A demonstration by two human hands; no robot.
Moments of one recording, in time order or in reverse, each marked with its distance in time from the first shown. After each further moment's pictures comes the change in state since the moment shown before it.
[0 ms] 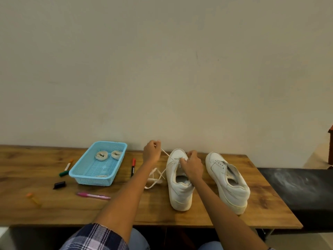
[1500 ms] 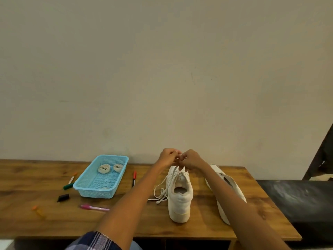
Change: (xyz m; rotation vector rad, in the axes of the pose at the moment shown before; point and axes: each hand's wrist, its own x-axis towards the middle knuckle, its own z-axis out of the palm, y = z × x) left_hand -0.026 0.067 -0.005 -0.311 -0.470 -0.055; right_hand 0.013 -0.065 -0.079 -0.032 -0.473 -0.196
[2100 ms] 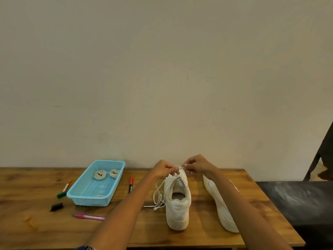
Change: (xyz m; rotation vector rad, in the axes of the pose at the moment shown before) left_hand 0.012 -0.028 -0.008 0.346 -0.136 0.011; right_hand 0.000 0.035 -0.020 0.379 -0.044 0.070
